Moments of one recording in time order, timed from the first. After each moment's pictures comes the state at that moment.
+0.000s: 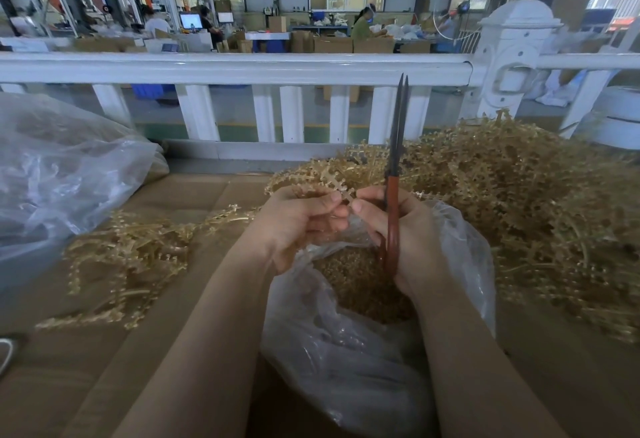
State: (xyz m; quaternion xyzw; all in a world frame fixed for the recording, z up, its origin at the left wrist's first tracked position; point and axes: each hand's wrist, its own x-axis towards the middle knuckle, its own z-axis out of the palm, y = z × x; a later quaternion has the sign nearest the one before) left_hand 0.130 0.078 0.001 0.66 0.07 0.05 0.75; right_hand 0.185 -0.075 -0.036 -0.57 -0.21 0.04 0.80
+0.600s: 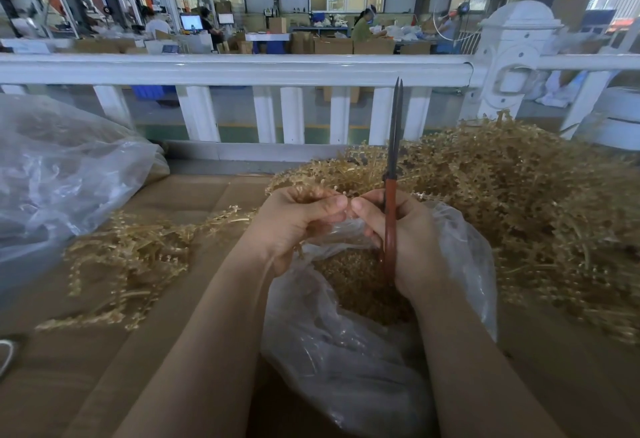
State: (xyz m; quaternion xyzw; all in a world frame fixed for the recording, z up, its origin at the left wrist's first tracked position) left_hand 0.129 0.079 -0.002 0.65 0.05 0.08 0.75; right_hand 0.185 -0.073 -0.039 -0.63 -0.21 0.00 0.75
